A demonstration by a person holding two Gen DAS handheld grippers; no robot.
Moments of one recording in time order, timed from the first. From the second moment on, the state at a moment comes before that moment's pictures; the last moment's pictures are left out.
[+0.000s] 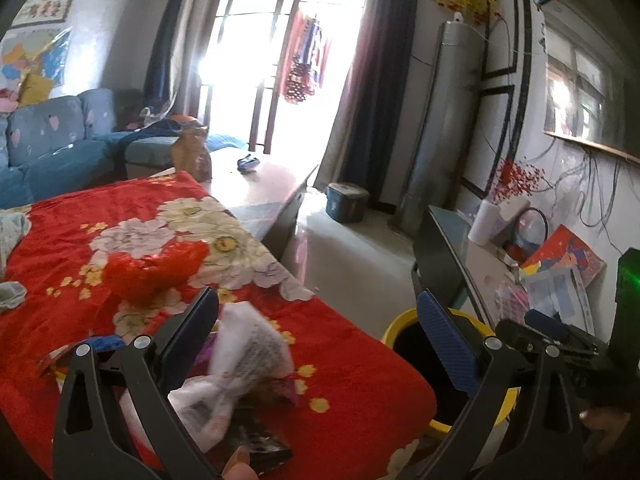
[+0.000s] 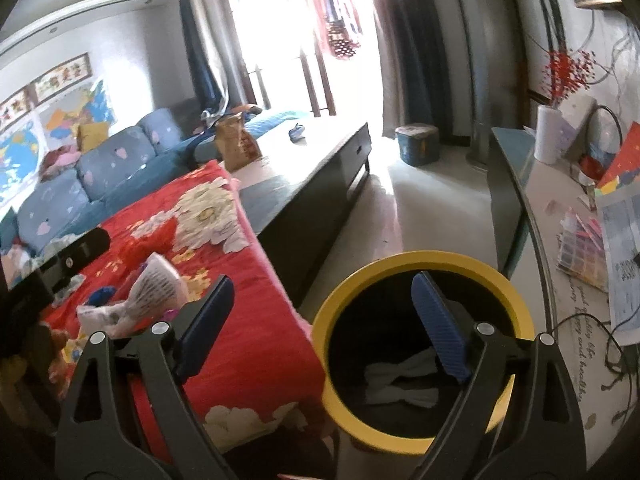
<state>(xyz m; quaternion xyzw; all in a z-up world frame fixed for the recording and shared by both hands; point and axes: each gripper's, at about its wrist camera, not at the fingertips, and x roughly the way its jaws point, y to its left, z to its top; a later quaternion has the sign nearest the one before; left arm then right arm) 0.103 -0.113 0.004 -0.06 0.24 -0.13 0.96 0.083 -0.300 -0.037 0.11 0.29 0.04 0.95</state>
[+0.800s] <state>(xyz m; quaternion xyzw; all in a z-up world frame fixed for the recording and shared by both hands) 0.092 -0.002 0.004 -0.12 0.23 -0.02 0.96 0.077 -0.201 -0.035 0.04 0.31 0.16 0.94</state>
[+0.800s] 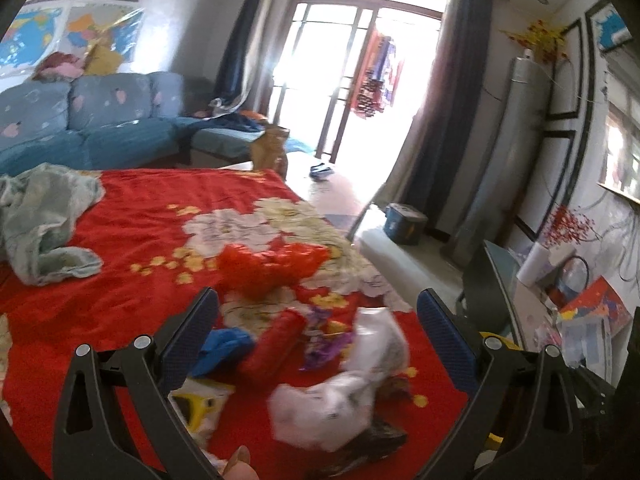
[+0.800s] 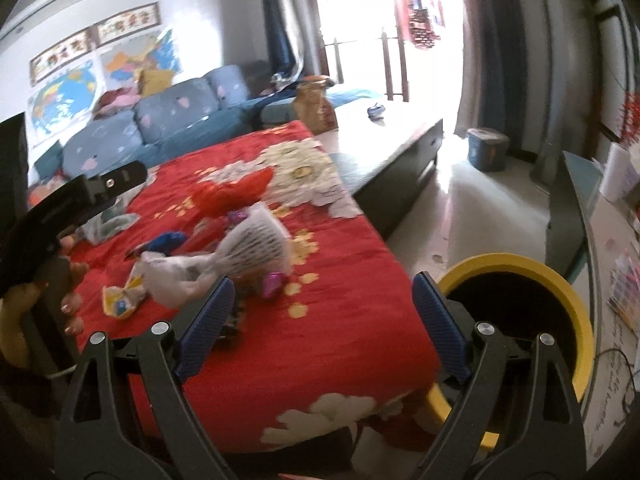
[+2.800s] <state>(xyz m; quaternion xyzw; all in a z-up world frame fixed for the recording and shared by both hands) 0.062 0.040 -0.082 -0.19 0.34 0.10 0.92 0.195 -0.115 -0.025 0.04 0.37 0.27 0.89</state>
